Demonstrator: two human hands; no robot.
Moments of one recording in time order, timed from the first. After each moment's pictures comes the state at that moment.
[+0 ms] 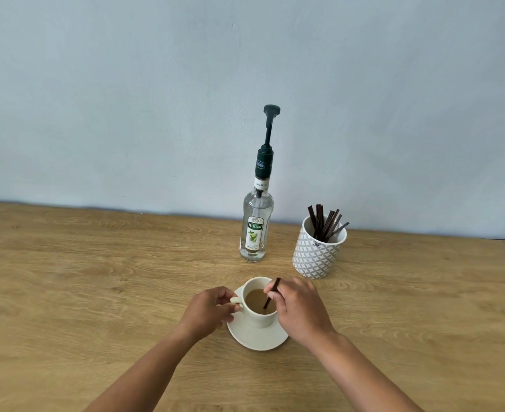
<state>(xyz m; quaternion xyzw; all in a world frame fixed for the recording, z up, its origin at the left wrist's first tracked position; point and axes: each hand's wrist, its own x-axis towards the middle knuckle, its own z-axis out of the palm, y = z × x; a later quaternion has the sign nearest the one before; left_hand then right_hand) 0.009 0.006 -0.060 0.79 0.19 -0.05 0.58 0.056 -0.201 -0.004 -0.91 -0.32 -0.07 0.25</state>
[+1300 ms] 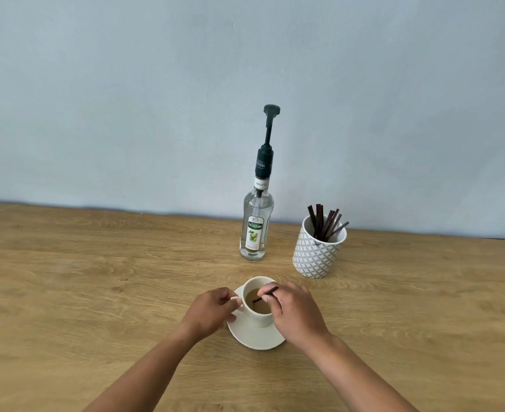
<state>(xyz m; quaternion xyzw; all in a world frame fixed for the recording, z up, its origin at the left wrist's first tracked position) 0.006 0.002 -0.056 0.81 0.18 -0.06 0.56 0.051 -0.194 -0.012 -0.91 -0.32 -0.04 0.27</state>
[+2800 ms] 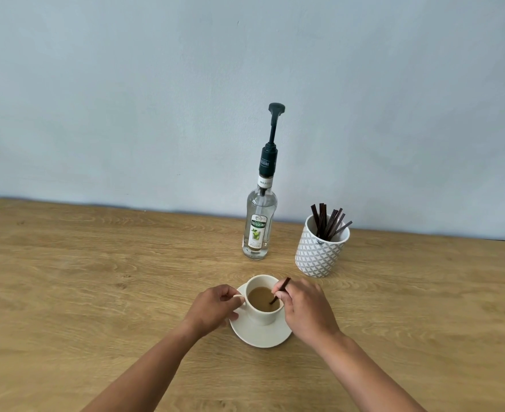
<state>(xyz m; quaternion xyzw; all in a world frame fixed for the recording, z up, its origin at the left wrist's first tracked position) 0.007 0.001 -0.056 0.79 0.20 -0.06 0.58 0.057 -0.207 -0.012 -0.92 -0.30 -0.06 0.23</state>
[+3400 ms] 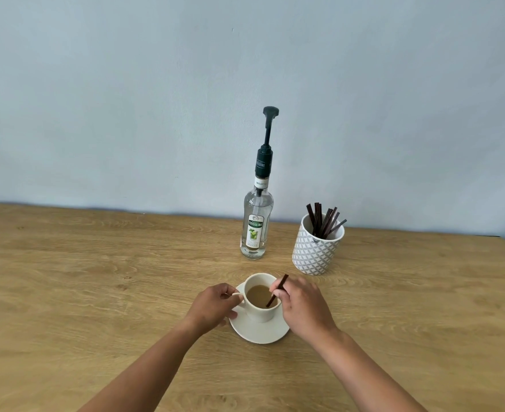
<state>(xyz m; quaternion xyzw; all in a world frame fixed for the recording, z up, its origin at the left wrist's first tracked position) 0.007 -0.002 -0.053 0.77 0.22 -0.07 0.60 0.052 -0.207 -0.009 -0.92 -0.29 -0.04 0.25</state>
